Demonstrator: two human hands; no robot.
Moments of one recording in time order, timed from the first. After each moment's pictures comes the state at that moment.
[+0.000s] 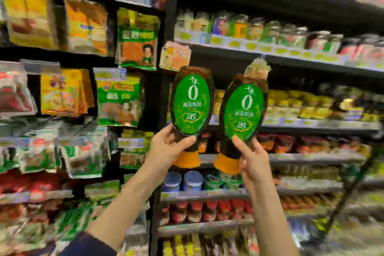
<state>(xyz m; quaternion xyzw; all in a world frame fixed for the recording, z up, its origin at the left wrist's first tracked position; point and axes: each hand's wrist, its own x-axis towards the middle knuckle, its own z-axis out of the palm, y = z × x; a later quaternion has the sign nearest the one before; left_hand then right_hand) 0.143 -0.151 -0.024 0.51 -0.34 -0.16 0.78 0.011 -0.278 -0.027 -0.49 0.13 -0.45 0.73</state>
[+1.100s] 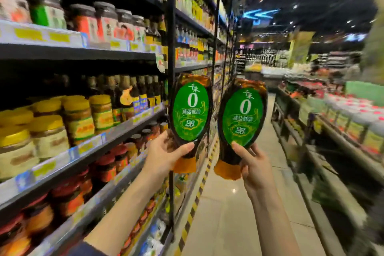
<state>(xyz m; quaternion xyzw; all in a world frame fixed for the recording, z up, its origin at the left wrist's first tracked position) -0.152 -0.687 -0.019 0.27 -0.60 -0.50 0.57 -0.331 -0.621 -0.029 -0.37 0.33 -0.77 0.40</state>
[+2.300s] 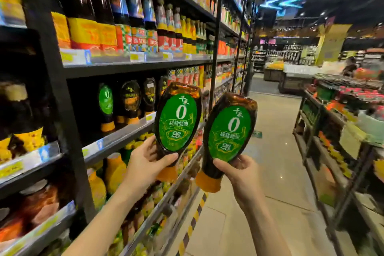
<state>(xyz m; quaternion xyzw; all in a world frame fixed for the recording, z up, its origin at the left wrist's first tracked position) -0.459 -1.152 -0.057 0.37 -0.62 -0.39 0.57 -0.665 -1.113 -0.071 -0.43 0.40 -0.70 0.41</state>
